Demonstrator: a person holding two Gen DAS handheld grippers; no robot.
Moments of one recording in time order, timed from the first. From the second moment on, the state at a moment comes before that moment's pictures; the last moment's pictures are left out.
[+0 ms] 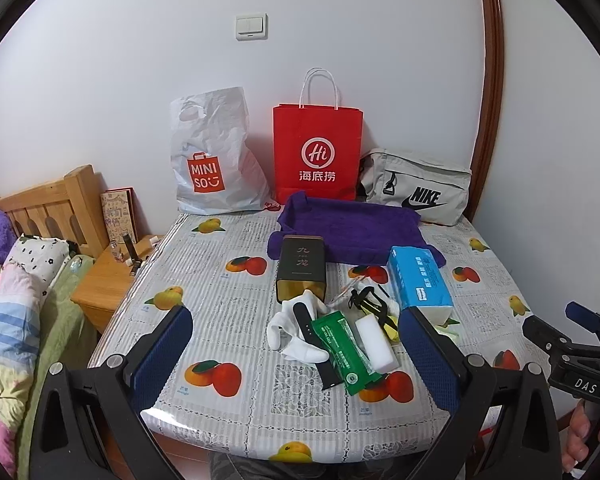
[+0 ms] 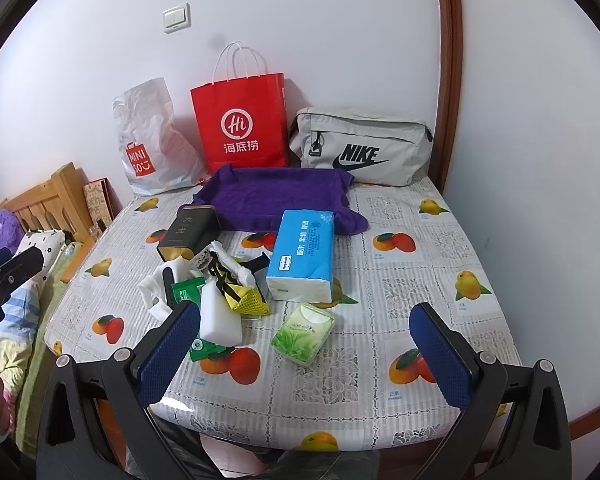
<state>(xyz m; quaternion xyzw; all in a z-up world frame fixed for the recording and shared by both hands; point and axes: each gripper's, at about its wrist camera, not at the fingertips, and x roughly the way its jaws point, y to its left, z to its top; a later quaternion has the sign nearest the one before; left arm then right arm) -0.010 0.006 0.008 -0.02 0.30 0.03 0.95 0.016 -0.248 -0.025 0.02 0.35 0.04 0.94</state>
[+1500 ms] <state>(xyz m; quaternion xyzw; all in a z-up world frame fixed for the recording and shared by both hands) -0.010 0.006 0.007 -0.02 0.30 0.03 0.95 0.015 -0.245 -0.022 0.02 0.35 0.04 0.94</state>
